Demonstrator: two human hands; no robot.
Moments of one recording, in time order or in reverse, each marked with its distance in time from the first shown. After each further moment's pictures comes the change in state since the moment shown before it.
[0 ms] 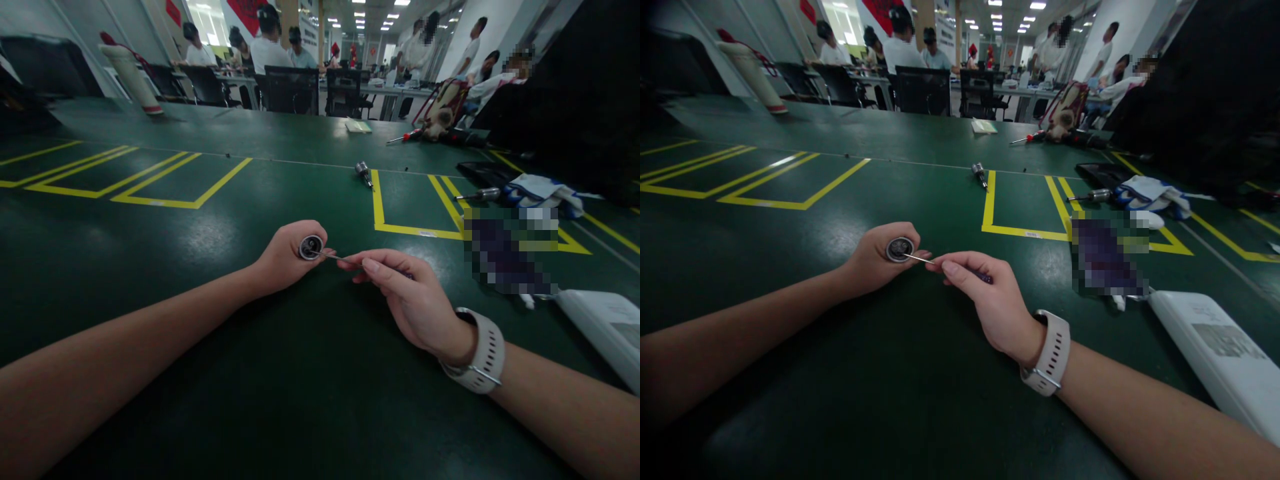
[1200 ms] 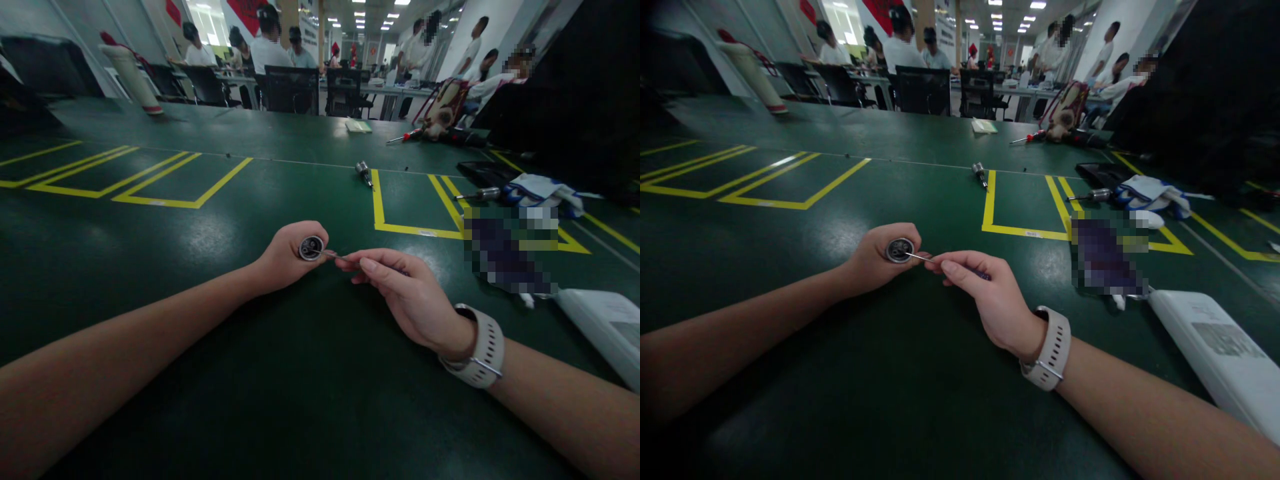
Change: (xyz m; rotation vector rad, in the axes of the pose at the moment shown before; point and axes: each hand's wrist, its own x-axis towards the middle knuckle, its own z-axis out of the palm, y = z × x) left_hand 0.001 0.000 -0.001 -0.045 -0.038 -0.002; right_hand 0.002 -0.004 0.002 0.094 -0.030 0.081
